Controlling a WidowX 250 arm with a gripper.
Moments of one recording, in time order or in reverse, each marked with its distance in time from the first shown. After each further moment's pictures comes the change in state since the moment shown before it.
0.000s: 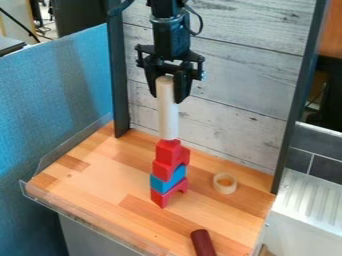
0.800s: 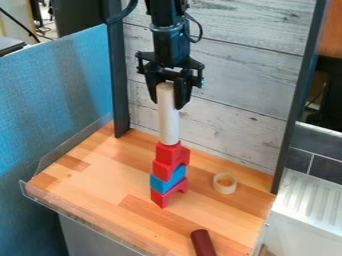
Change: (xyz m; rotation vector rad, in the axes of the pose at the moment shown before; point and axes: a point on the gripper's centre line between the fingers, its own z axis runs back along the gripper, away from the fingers) arm -0.001 0.000 -0.009 0.001 -0.016 0.009
